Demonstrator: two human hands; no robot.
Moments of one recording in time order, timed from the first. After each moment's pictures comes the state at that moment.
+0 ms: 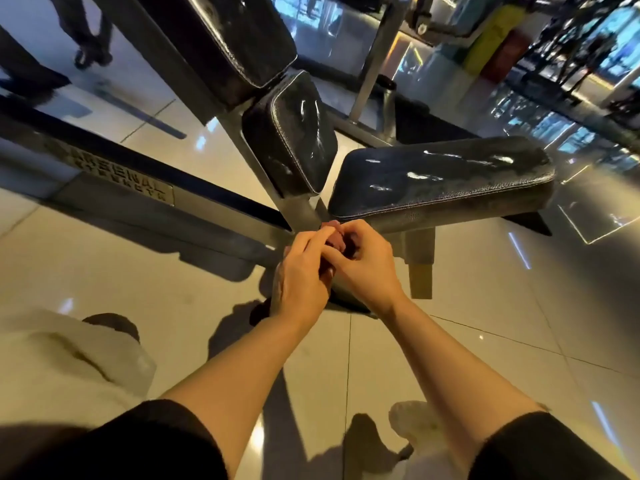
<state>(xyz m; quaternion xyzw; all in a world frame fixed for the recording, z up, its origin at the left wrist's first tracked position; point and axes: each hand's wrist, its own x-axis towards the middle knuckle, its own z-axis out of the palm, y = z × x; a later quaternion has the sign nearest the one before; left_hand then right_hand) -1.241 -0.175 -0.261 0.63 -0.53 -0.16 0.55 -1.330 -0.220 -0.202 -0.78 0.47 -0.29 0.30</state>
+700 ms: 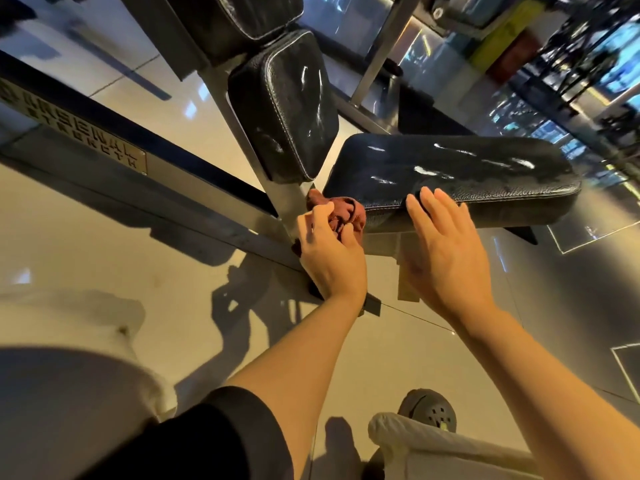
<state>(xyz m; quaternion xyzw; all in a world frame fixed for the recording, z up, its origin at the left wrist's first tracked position) -1.302 -0.242 -0.236 0.69 -0.18 -0.20 0.67 -1.411 -0.272 -0.169 -0.88 0.41 -0.08 -0.21</state>
